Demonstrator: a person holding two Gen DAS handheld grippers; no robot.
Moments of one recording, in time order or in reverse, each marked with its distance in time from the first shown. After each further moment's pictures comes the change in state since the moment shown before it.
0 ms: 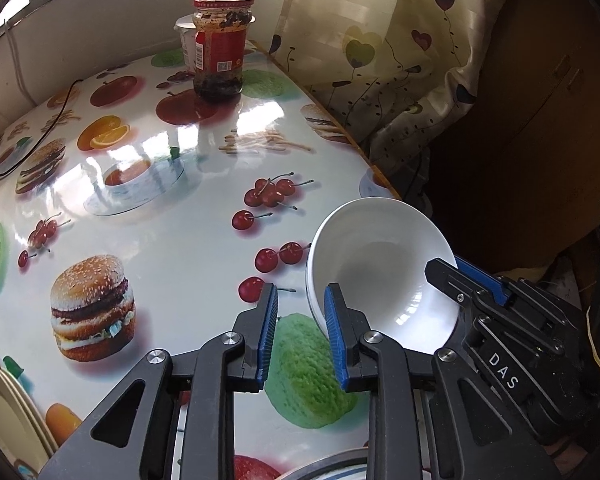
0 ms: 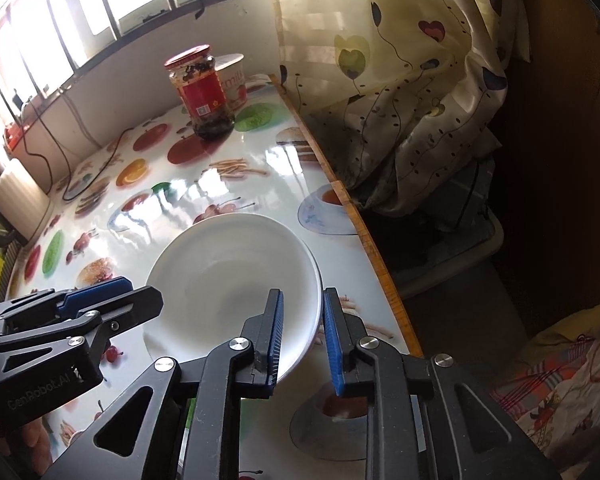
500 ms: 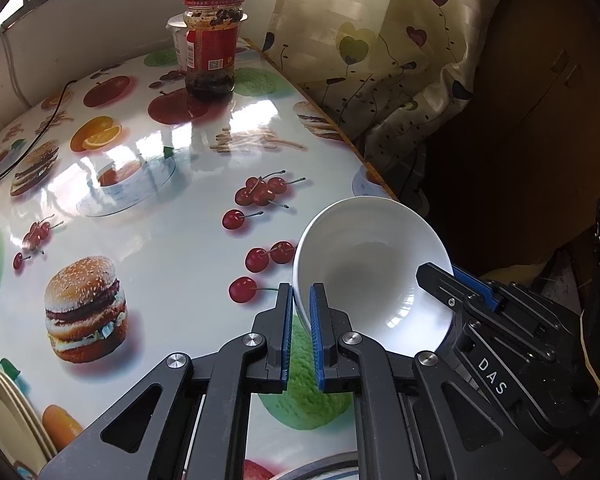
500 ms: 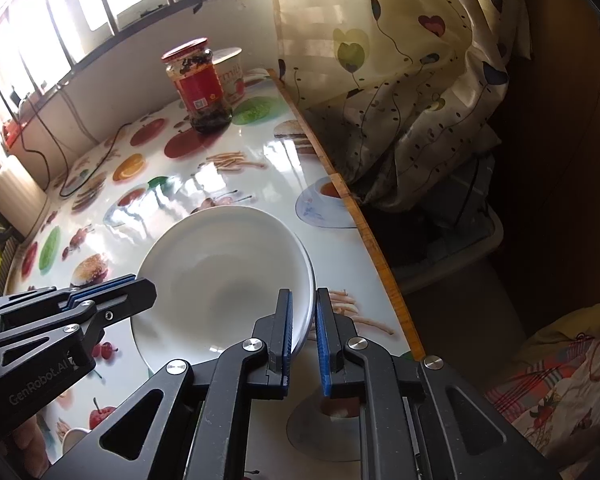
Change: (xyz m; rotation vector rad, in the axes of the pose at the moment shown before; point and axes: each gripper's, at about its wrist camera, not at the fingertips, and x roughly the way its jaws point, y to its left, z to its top) left arm 0.002 -0.006 0.001 0.003 0.009 -0.013; right arm 0.004 -0.001 -0.002 0.004 0.016 -0.001
